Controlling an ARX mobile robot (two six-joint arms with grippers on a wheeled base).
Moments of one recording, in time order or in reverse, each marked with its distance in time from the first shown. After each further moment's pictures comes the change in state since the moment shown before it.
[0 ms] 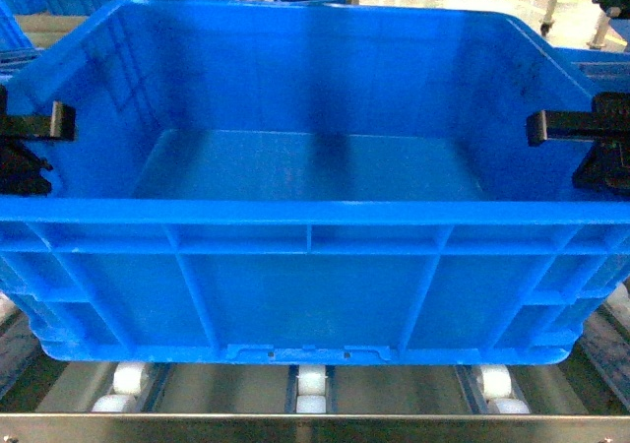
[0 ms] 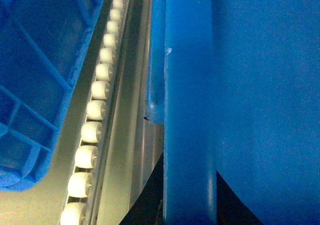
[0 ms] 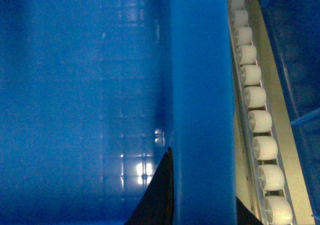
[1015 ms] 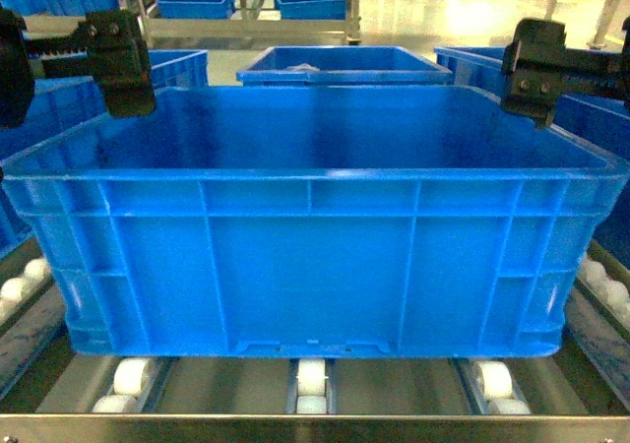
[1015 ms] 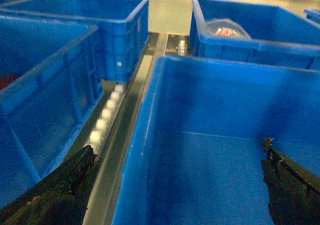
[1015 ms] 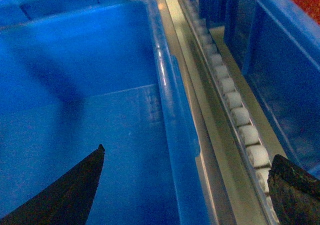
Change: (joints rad) left arm -0.050 0.144 -0.064 0.628 -0.136 -0.072; right arm 0.007 0.034 -0.004 0.291 0.135 0.119
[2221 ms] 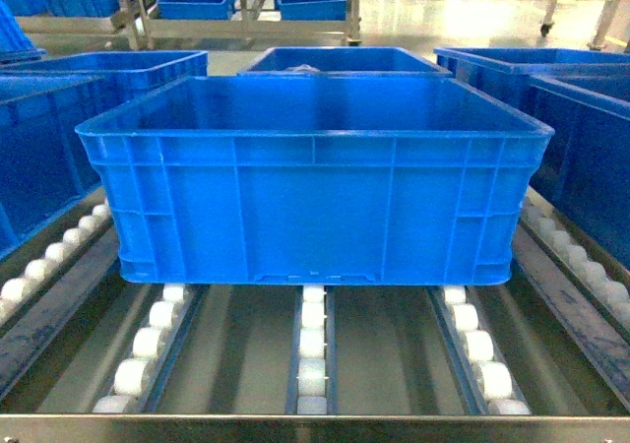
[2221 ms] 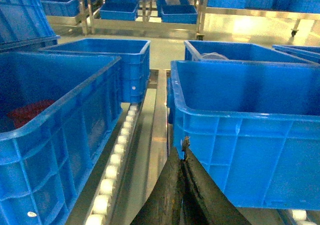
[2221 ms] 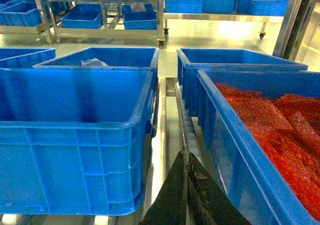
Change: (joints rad) left arm 0.150 -0.462 -0.587 0.354 0.196 0.103; right arm -0.159 -0.472 -0.774 0.846 -0.193 -0.334
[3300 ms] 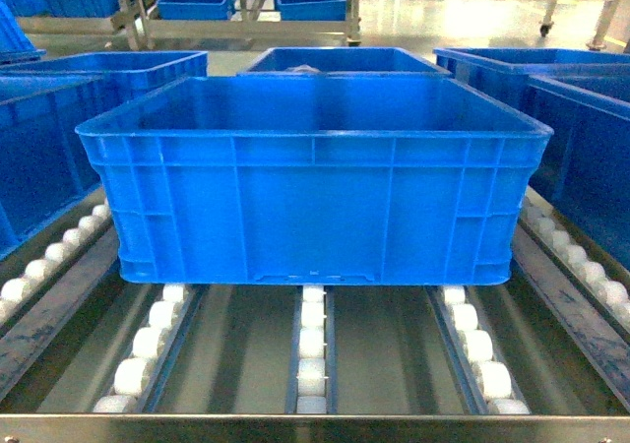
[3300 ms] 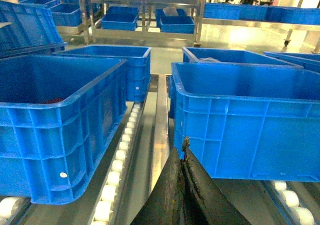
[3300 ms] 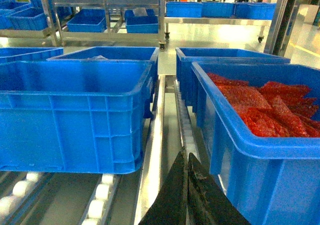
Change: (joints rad) left arm 0.069 -0.778 -0.166 -0.587 0.073 0.003; right arm -0.089 -0.786 -0.228 -0.543 -0.093 0.000
